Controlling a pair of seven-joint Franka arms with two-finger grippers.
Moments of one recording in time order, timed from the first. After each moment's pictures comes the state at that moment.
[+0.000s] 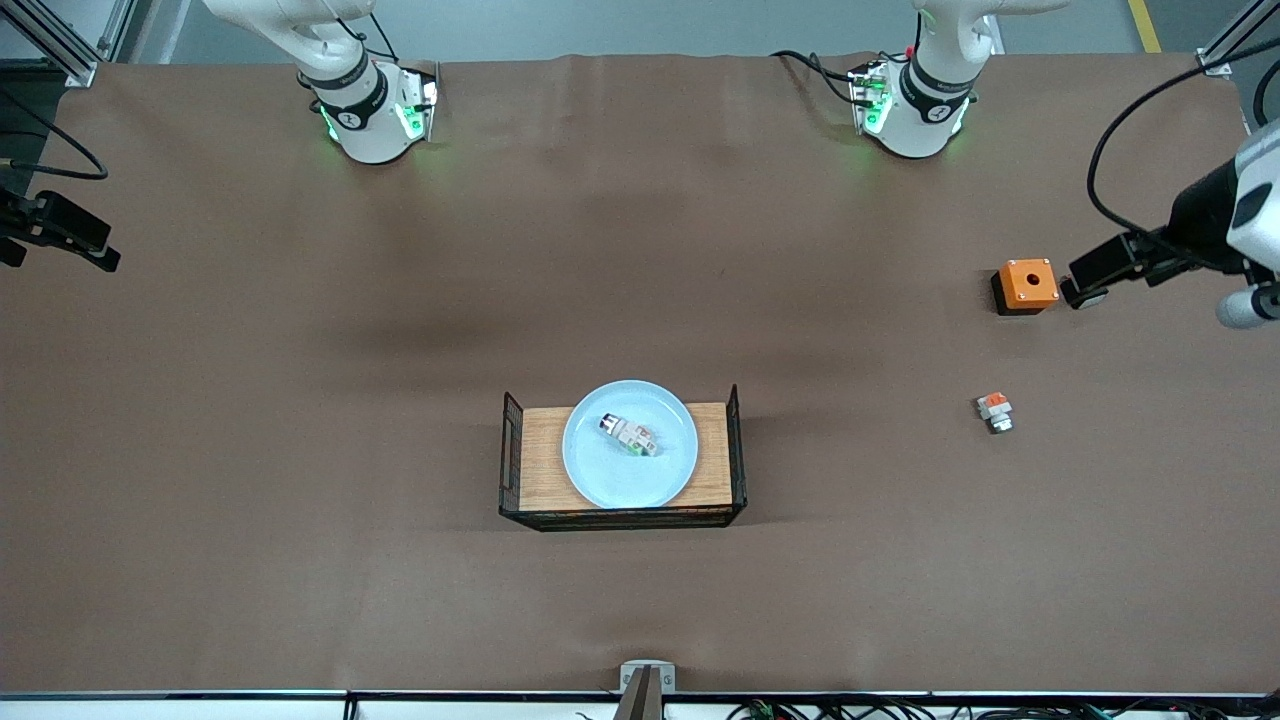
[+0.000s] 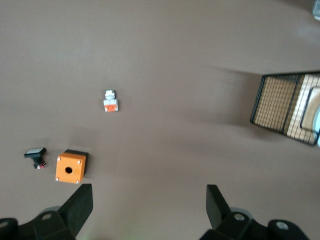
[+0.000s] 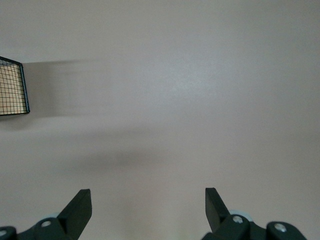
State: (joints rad) left arm -0.03 0.08 -0.07 -1.42 -0.08 1.48 -0.29; right arm 0.05 -0.02 -0.10 -1.53 -0.03 1.53 0.00
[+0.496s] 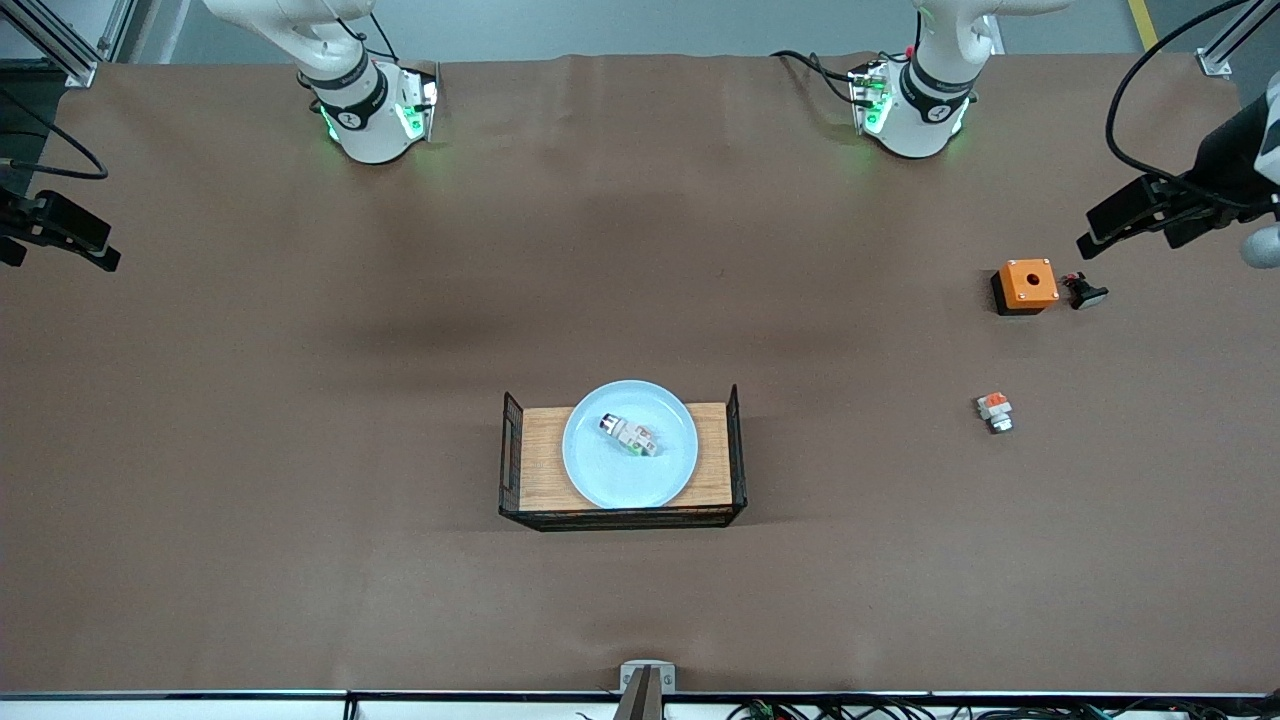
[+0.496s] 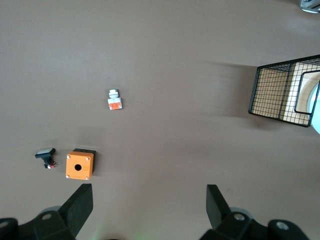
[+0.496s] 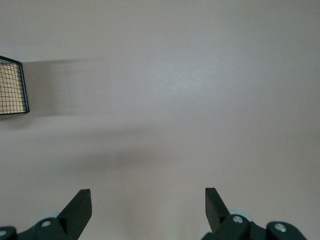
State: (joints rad) left arm -0.03 0.02 -0.05 -1.42 -0.08 1.46 -0.22; right arm 0.05 -0.02 -0.10 -1.53 -0.03 1.53 0.00
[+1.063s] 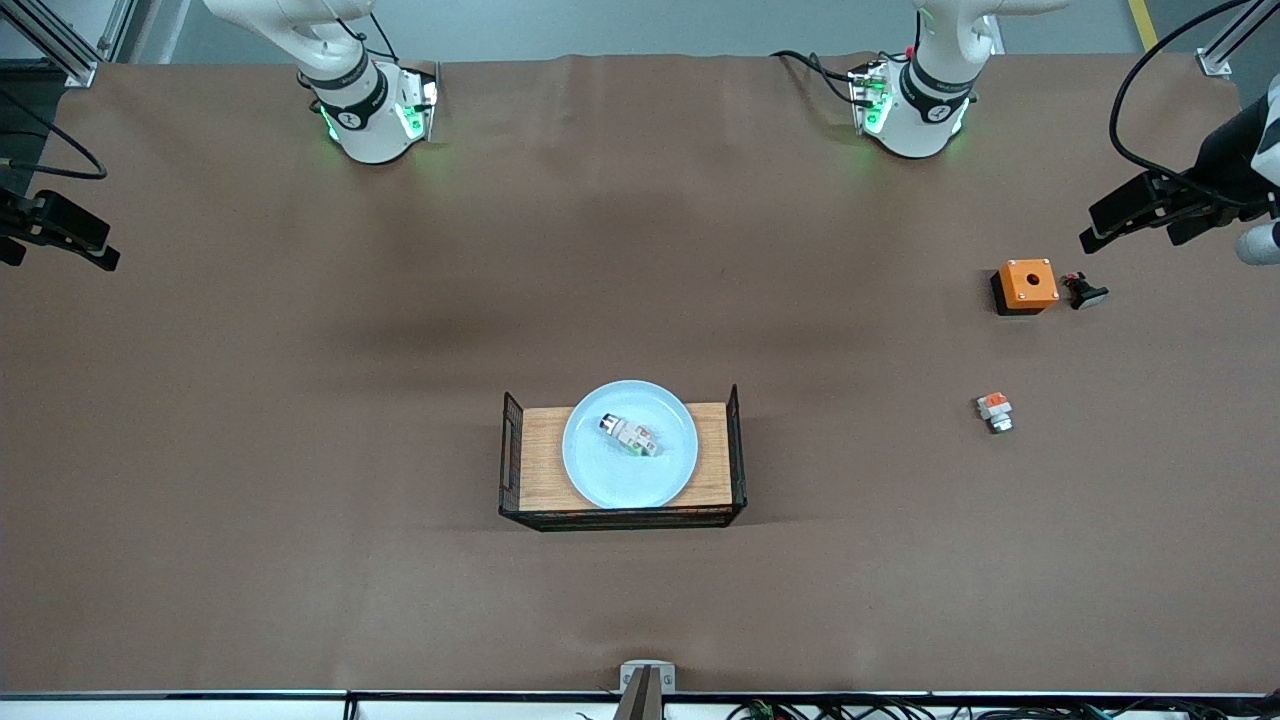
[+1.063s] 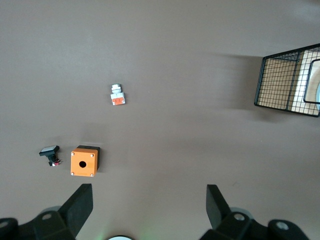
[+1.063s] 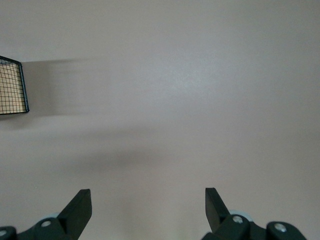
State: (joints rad) left arm -0.02 -0.01 -0.05 -1.48 -0.08 1.46 -0.20; right arm 0.04 -0.02 -0.11 -1.53 -0.03 1.53 0.00
